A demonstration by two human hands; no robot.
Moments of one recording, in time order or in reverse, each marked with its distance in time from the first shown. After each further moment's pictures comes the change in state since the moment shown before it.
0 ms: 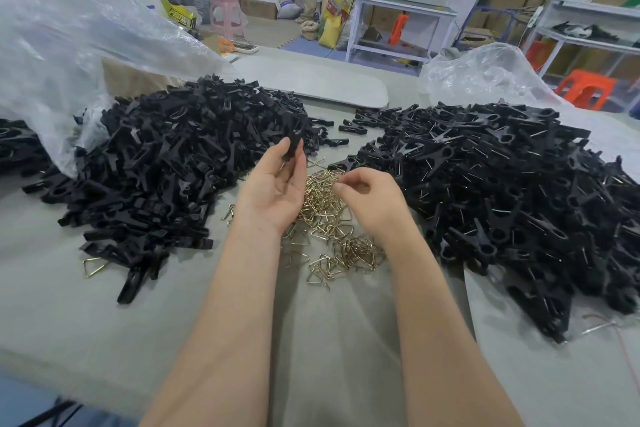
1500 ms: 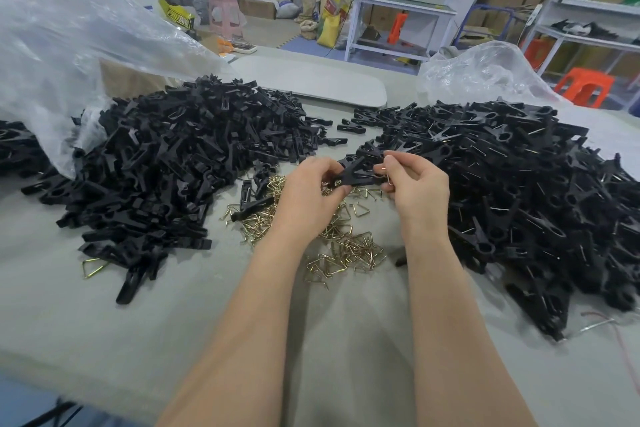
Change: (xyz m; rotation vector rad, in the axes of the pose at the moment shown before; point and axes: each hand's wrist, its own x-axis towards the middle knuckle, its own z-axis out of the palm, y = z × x) left_hand 0.006 -0.037 -0.009 1.805 -0.182 0.654; right_hand 0.004 0.009 -0.026 0.559 0.354 0.124
